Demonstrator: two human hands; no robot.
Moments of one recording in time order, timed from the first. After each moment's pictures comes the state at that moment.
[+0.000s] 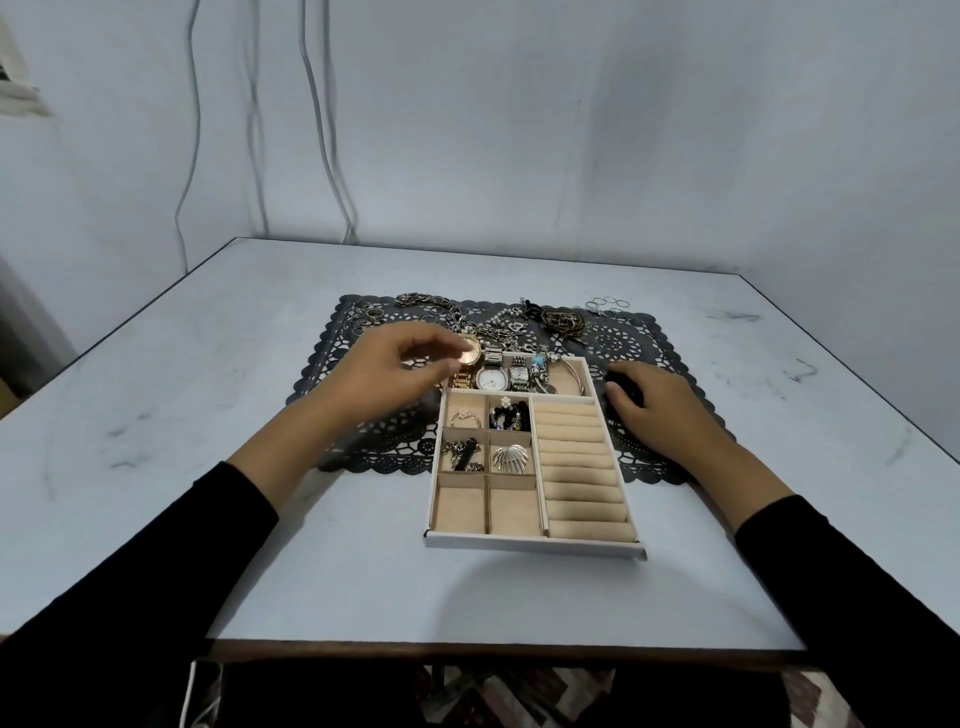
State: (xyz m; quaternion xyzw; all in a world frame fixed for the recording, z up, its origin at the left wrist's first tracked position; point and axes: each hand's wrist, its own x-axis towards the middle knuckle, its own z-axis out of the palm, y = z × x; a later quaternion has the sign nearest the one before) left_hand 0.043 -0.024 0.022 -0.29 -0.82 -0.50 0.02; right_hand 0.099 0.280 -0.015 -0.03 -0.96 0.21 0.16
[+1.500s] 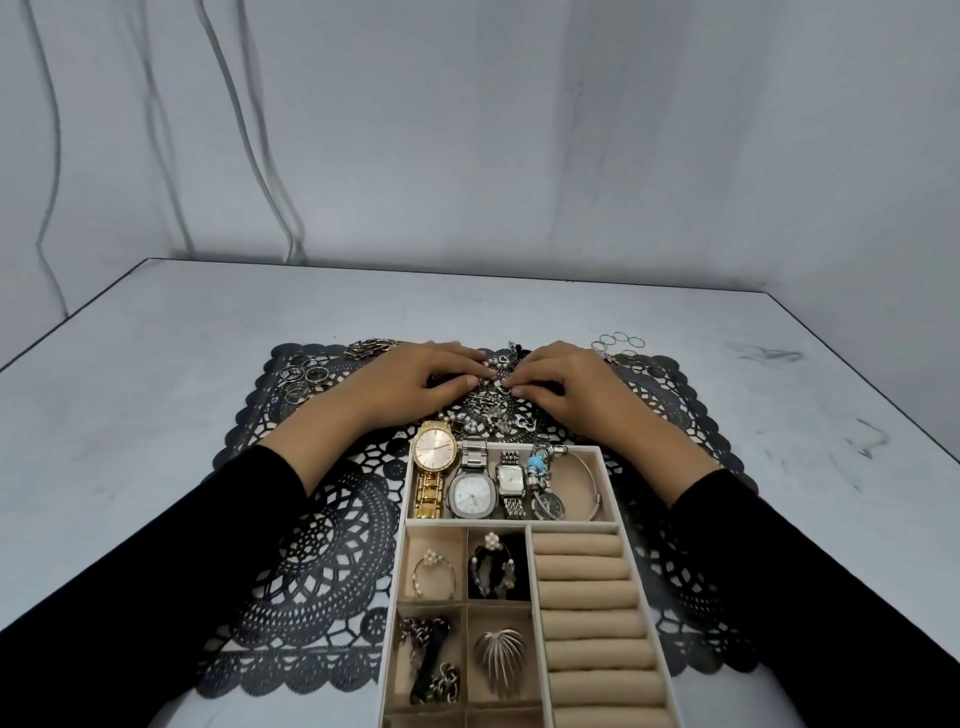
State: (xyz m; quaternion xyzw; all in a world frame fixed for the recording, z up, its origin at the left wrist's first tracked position) left_hand -0.123 0.040 -0.005 -0.43 -0.87 -0.26 -0.02; right_hand -0.059 0.269 -0.013 0.22 -0.93 0.24 0.18
